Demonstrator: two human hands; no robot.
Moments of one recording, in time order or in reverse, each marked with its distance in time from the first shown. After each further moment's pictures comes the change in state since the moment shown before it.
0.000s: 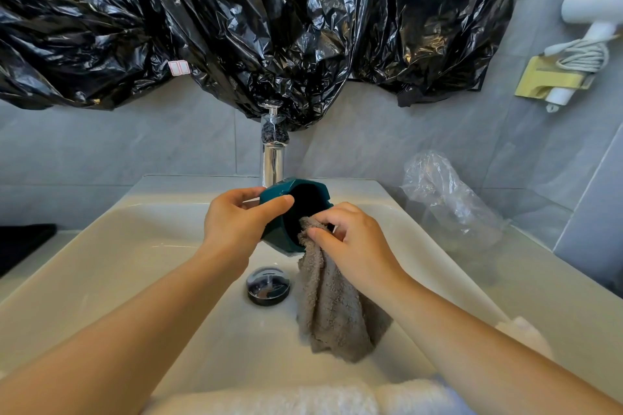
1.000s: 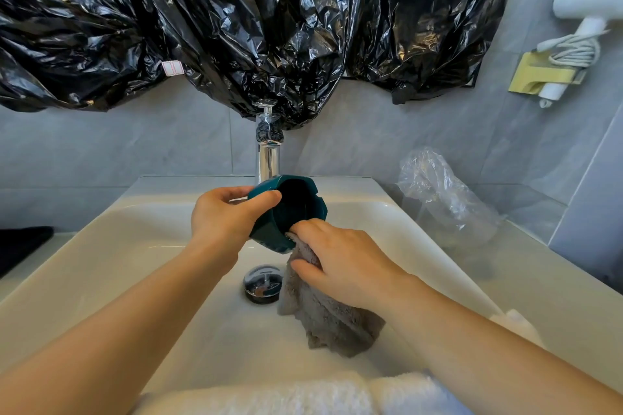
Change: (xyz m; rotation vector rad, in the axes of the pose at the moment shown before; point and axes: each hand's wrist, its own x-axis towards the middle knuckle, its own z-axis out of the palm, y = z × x) left_hand 0.006 0.000 -0.006 0.058 0.050 -0.013; right_hand -0.011 -0.008 -0.006 -0.508 -0.288 -0.322
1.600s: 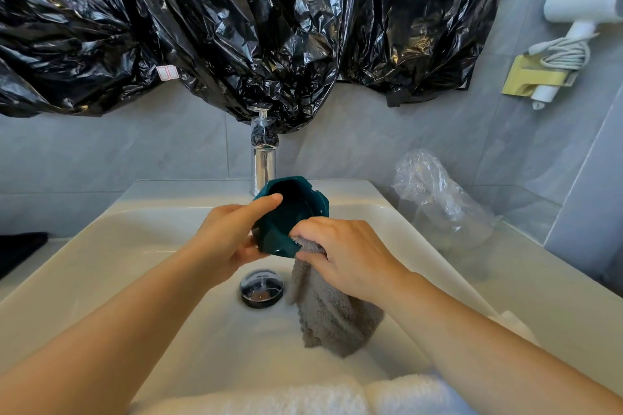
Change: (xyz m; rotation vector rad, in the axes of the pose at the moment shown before) left_hand -0.012 0.011 -0.002 -0.111 -0.315 -0.250; right_hand 0.003 0.011 -0.004 0.053 0.122 -0.060
